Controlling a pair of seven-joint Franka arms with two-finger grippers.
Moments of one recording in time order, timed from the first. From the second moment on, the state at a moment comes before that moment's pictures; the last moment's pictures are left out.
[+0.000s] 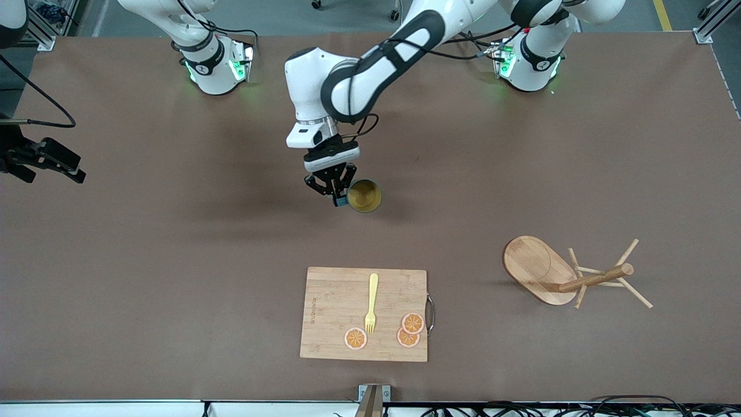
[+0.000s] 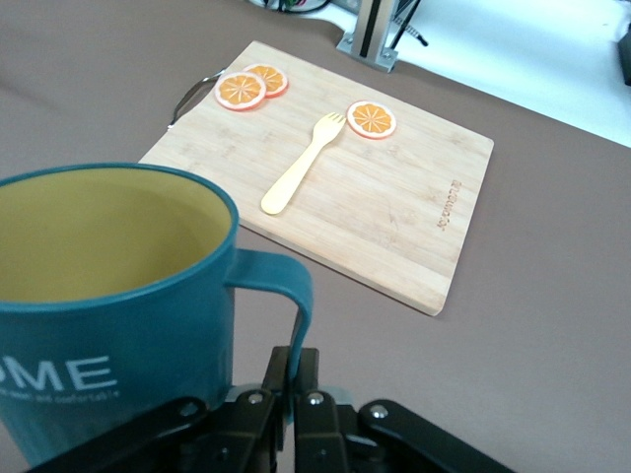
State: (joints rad) left arm -0.85 0.76 -0.25 -1.27 0.86 2.08 -1.89; right arm -0.01 -0.02 -0.06 -1.65 0.02 1.71 -0.04
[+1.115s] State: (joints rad) left arm -0.40 0.44 -0.24 -1.31 0.00 2.10 -1.68; right arm -0.01 -0.02 -0.05 -1.61 0.01 1.66 -0.04
